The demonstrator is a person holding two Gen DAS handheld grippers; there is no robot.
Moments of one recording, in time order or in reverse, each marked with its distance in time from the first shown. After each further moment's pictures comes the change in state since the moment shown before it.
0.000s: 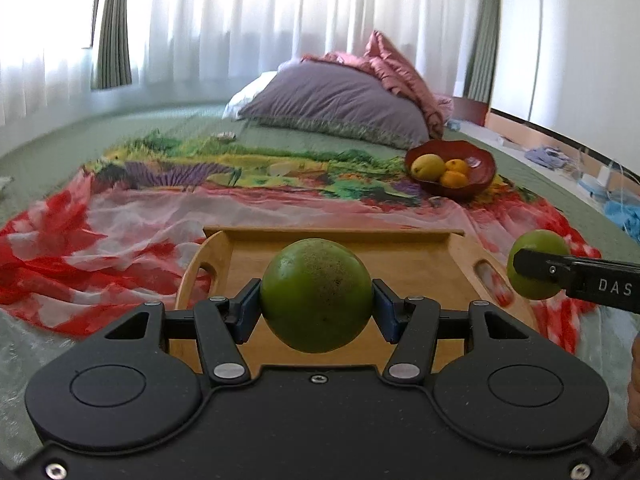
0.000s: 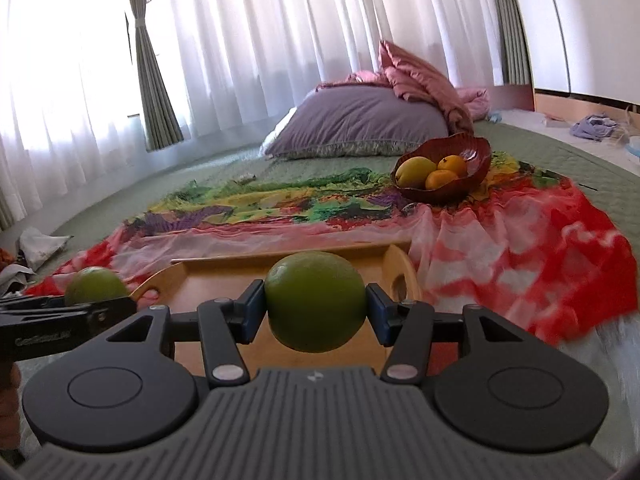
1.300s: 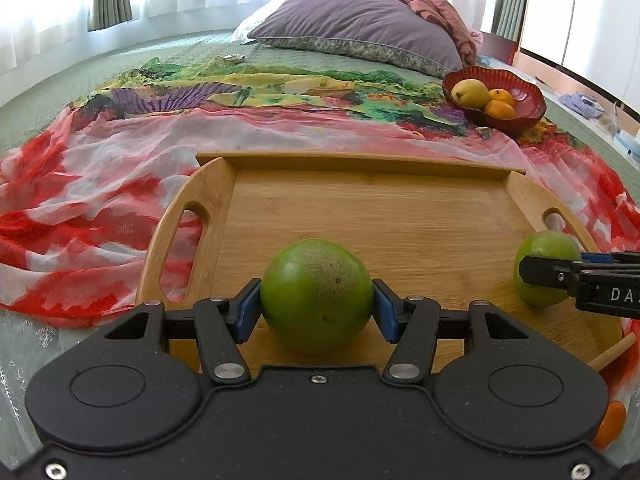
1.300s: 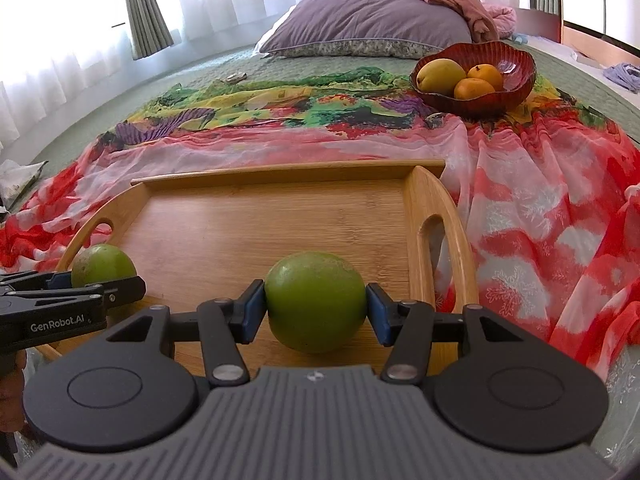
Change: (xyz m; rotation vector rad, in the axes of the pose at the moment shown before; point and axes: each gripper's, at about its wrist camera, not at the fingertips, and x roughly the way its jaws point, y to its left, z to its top) left arm 0.104 0.017 -0.020 0.004 0.214 0.054; right arm 0.103 -0.001 -0.010 -0.030 0.299 -0.006
